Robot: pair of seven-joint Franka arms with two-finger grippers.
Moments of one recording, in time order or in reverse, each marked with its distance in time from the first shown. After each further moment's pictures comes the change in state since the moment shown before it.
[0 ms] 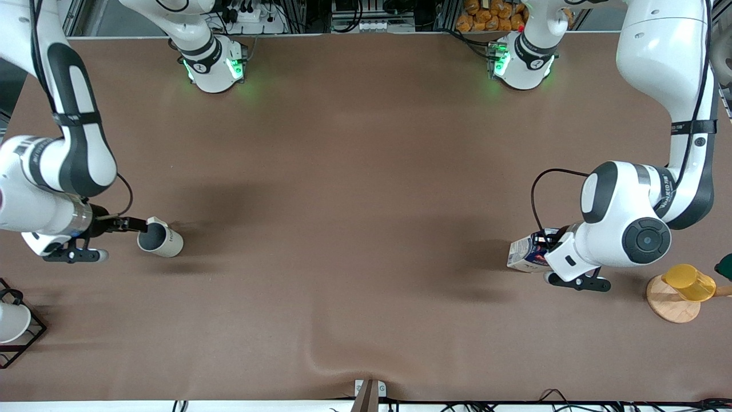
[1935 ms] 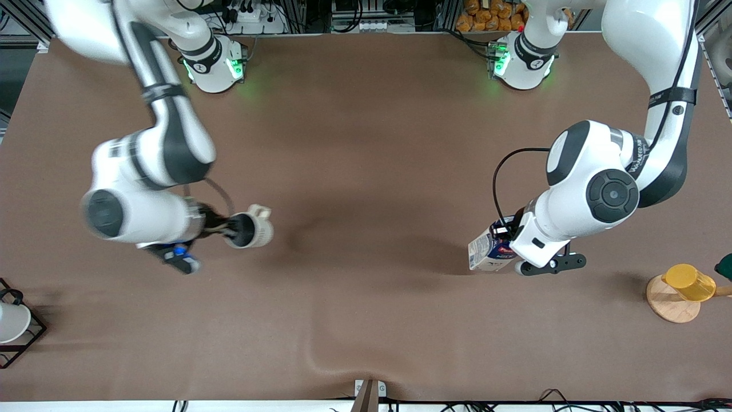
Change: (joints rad) left arm -0.024 -0.089 -0.169 0.028 -0.023 0.000 -0.446; right arm 0.430 0.071 0.027 0.335 0.206 -0.325 0.947
